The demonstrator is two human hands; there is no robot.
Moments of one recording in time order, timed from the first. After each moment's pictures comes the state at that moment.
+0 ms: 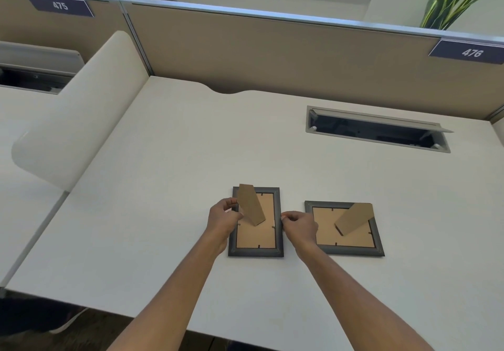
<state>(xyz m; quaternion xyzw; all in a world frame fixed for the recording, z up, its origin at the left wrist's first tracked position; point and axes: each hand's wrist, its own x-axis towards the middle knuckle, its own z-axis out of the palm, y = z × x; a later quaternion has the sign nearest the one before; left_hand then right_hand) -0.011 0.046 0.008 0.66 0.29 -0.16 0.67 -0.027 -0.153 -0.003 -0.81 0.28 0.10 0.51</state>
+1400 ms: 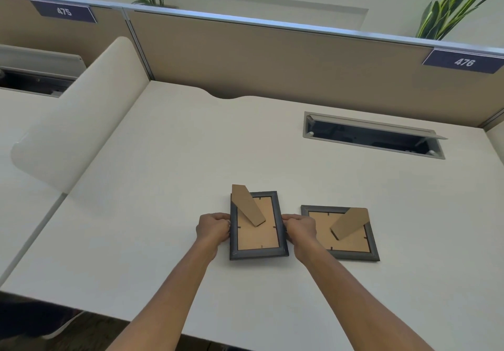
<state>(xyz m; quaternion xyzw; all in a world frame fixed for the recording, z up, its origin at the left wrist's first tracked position) -0.021 0.055 0.012 0.68 0.37 -0.17 0.61 -0.020 -0.158 0.017 -0.67 0.40 0.15 0.61</state>
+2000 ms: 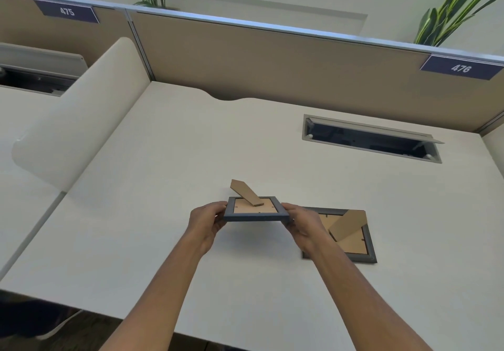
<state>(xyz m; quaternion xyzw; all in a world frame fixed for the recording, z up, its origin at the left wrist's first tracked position) -0.013 0.064 0.041 0.53 0.38 -0.12 0.75 -0.007 -0.166 0.052 -0.53 0.36 0.16 0.75</state>
